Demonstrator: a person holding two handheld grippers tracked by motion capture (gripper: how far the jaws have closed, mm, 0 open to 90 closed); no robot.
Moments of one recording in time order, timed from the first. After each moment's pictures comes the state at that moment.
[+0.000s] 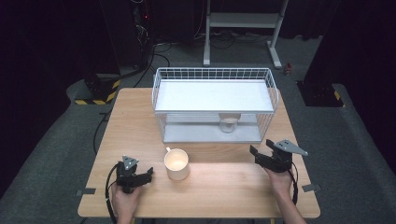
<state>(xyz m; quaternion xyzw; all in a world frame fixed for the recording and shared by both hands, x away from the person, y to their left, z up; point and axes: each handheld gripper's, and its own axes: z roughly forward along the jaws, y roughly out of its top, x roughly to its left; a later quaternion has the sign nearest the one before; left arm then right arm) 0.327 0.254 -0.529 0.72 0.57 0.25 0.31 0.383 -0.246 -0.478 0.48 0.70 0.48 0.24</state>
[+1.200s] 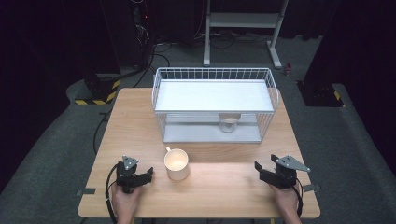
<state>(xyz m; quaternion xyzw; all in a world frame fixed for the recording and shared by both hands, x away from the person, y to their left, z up) 0.327 0.254 -0.529 0.72 0.57 0.25 0.31 0.346 -0.260 -0.507 0.47 0.73 0.43 0.25</state>
